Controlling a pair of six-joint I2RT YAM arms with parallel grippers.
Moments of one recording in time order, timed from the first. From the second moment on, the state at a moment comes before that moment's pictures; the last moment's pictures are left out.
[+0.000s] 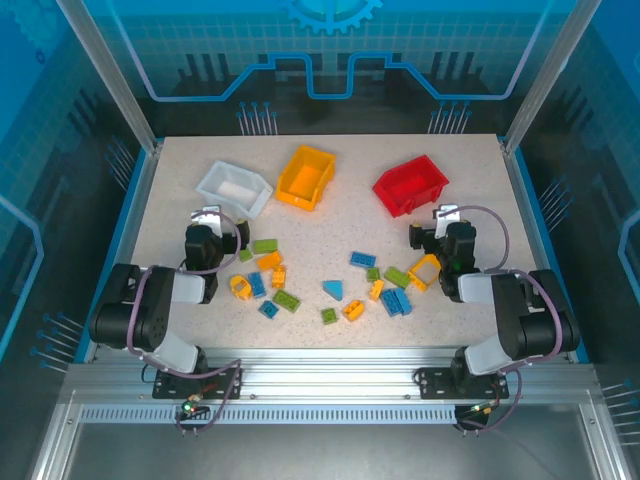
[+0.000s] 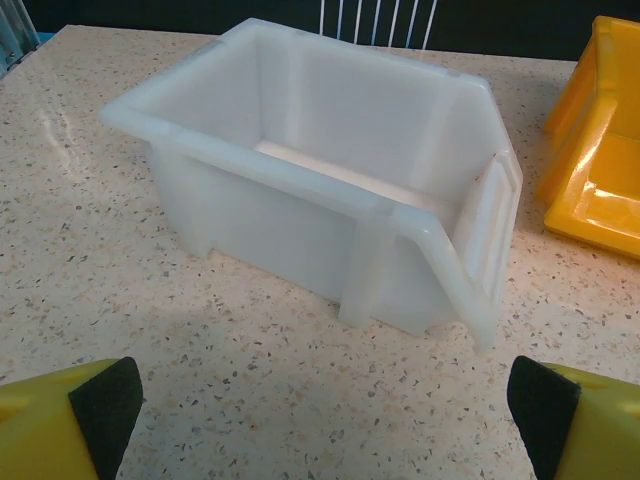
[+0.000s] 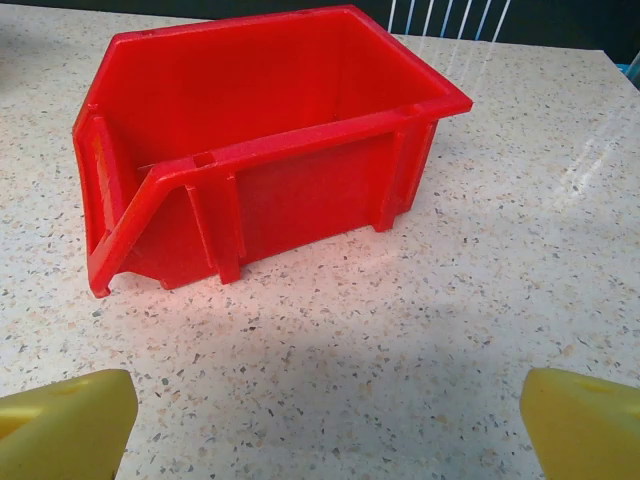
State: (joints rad) left arm -0.02 1.55 0.37 0.82 -0.08 -0.11; right arm 0.08 1.49 0.40 0.69 0.09 -0.04
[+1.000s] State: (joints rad) left arm -0.11 1.24 0.30 0.68 -0.17 -0.09; right arm 0.11 1.27 0.44 0.46 0.13 -0.05
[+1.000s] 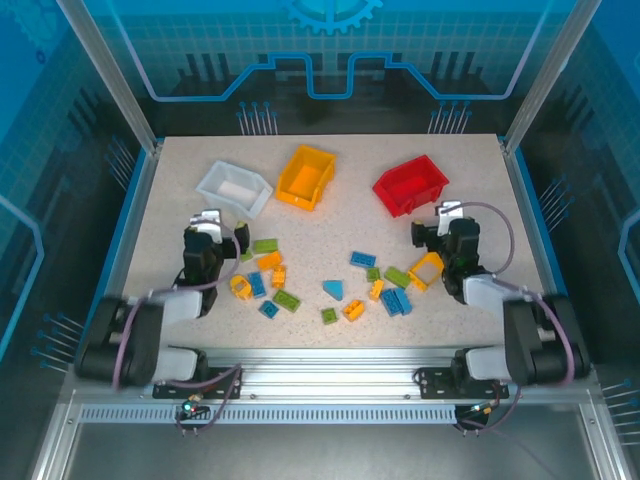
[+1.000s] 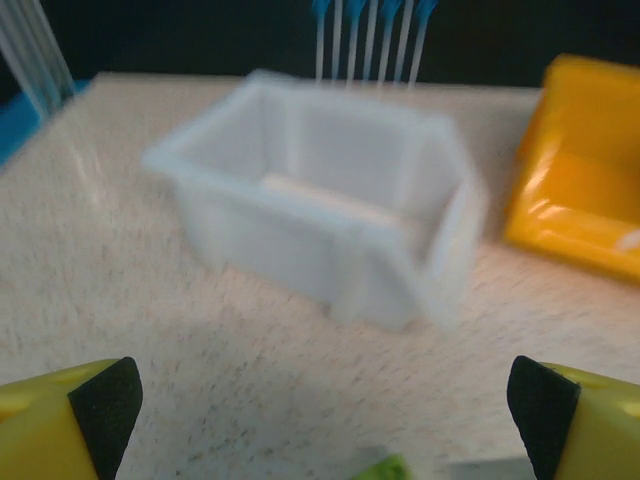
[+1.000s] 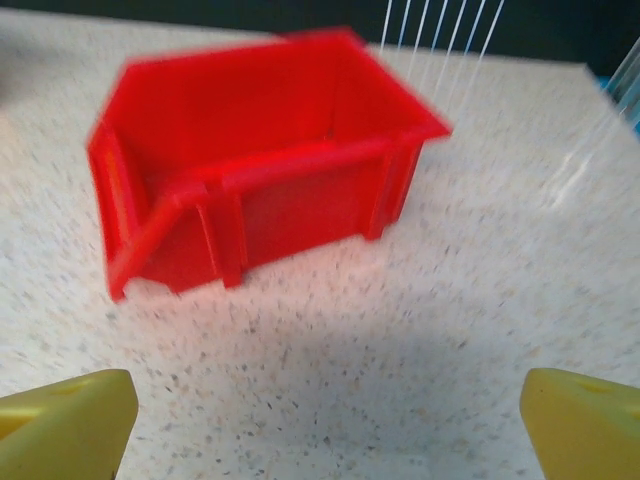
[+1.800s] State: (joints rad) left arm -0.03 1.52 1.18 -0.76 -0.05 -0.78; right arm 0.51 1.81 1.55 -0.57 -0.02 0.61
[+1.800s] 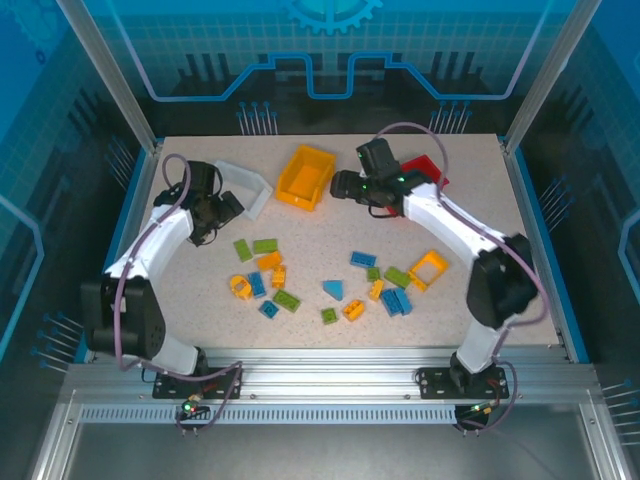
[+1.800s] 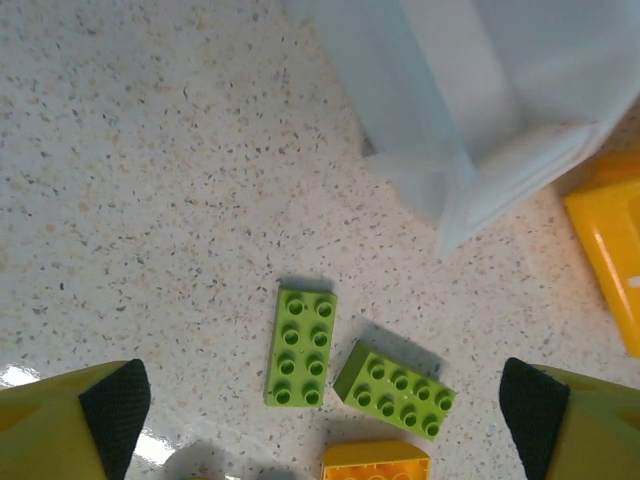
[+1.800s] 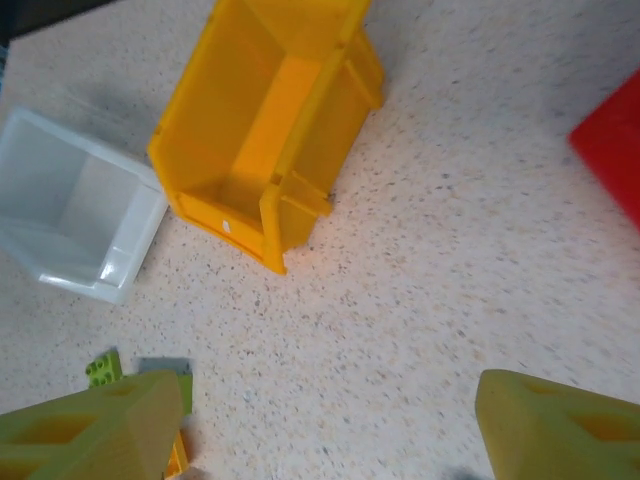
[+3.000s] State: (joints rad) left arm 0.00 1.89 1.44 -0.66 -0.06 -0.61; right arm 0.50 2.49 2.29 -0.89 0.08 0.61
